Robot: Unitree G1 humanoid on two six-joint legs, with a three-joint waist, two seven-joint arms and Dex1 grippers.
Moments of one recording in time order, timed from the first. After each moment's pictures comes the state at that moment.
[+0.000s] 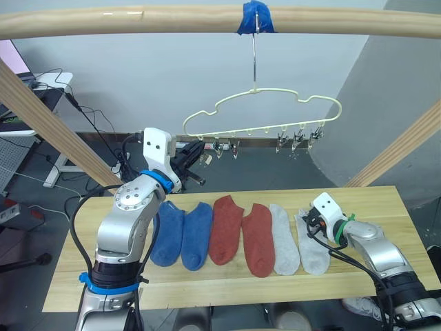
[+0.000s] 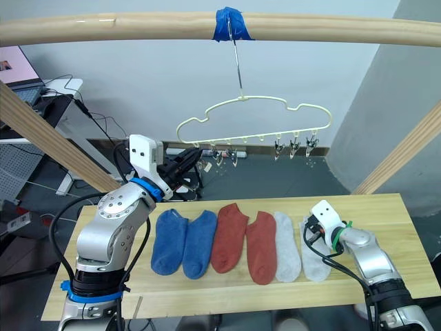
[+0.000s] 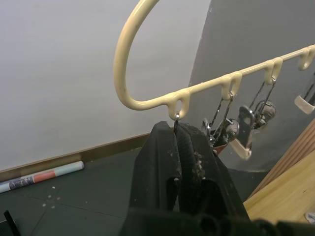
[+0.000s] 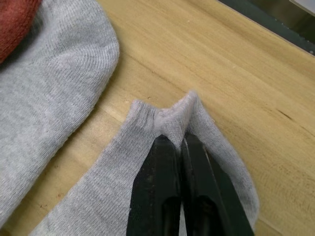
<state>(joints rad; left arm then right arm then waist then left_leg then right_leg) -0.37 0.36 0.05 -0.30 -0.30 0.53 -0.40 -0.17 -0.57 0.14 0.12 0.07 0.43 0.61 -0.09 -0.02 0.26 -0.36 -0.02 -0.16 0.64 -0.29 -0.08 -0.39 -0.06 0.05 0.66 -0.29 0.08</state>
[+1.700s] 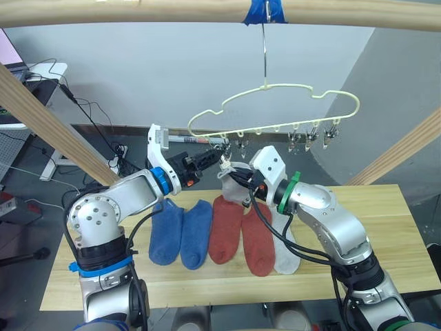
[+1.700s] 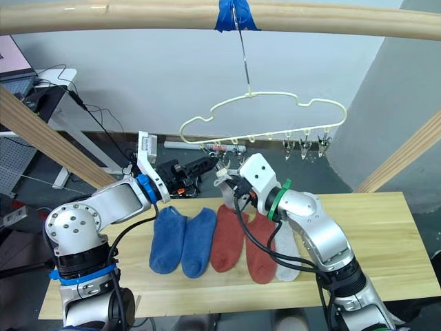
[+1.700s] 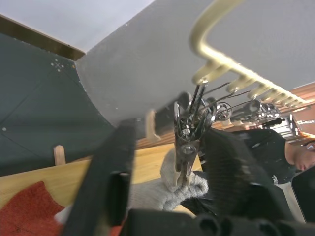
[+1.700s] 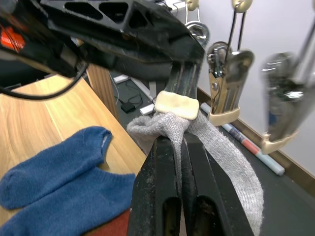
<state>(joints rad) -0.53 0.30 0.36 -0.25 -1.23 1.25 -0.01 -0.45 -0.28 0.30 -0.36 0.18 0.64 0.52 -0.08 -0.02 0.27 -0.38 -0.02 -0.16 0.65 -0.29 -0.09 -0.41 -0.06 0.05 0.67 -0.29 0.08</state>
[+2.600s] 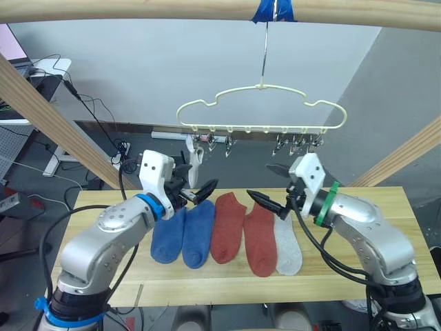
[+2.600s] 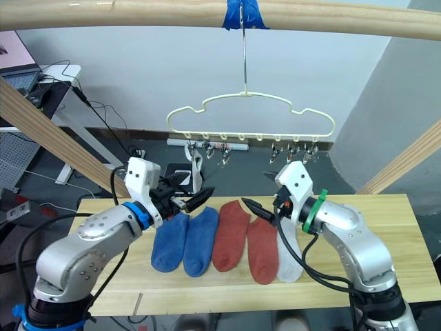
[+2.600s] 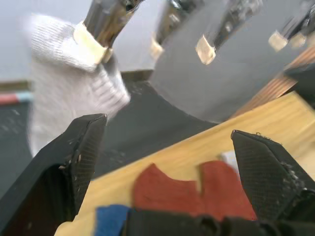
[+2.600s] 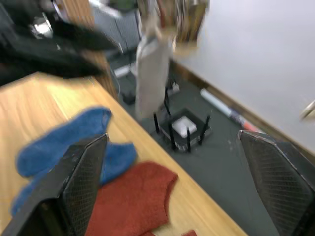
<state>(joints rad) -0.18 0.57 0.00 -0.54 -0.61 0.71 -0.28 -0.25 -0.44 0.07 -0.58 0.38 0.69 0.63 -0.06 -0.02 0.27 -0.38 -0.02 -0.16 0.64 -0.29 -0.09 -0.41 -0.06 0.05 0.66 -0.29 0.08</state>
